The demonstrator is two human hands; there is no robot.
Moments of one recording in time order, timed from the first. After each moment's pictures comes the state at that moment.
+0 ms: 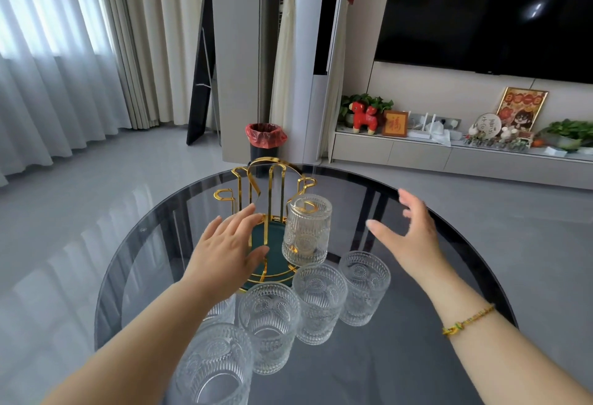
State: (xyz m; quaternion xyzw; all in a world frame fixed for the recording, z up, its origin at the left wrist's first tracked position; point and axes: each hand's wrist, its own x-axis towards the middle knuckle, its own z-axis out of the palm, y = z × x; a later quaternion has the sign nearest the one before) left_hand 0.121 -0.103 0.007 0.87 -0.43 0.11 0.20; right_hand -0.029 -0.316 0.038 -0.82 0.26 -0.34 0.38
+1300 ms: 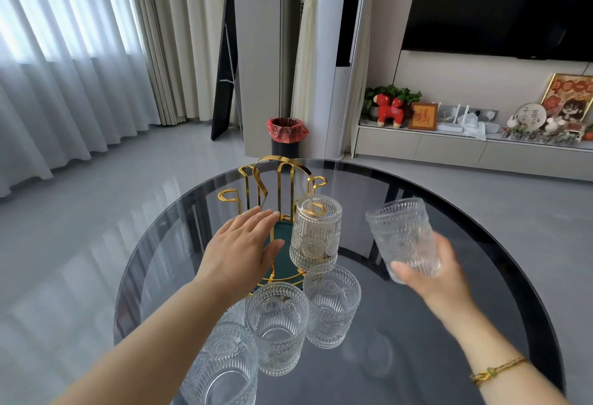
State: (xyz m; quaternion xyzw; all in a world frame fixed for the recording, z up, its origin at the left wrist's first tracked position) left_hand 0.108 -0.109 0.017 0.88 -0.41 0.13 0.19; right_hand -0.048 -0.331 -0.008 -0.76 0.26 -0.31 0.52
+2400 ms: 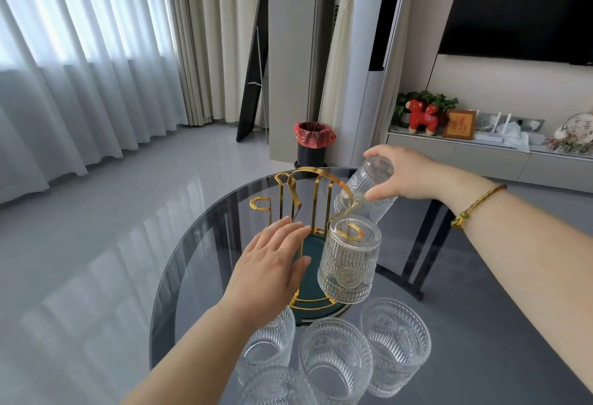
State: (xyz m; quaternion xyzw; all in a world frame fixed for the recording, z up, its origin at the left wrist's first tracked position) left_hand 0.144 -0.089 0.004 0.85 -0.43 0.17 0.26; right_hand 0.123 -0.321 0.118 -0.98 0.10 -0.07 0.19
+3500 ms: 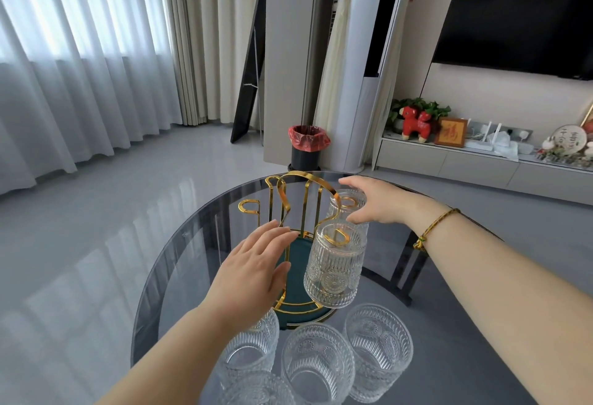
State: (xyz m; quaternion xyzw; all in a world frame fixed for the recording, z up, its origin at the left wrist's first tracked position) left_hand 0.143 -0.088 0.006 0.85 -0.43 0.15 0.26; right_hand 0.133 -0.316 0.089 -0.98 0.07 0.01 0.20
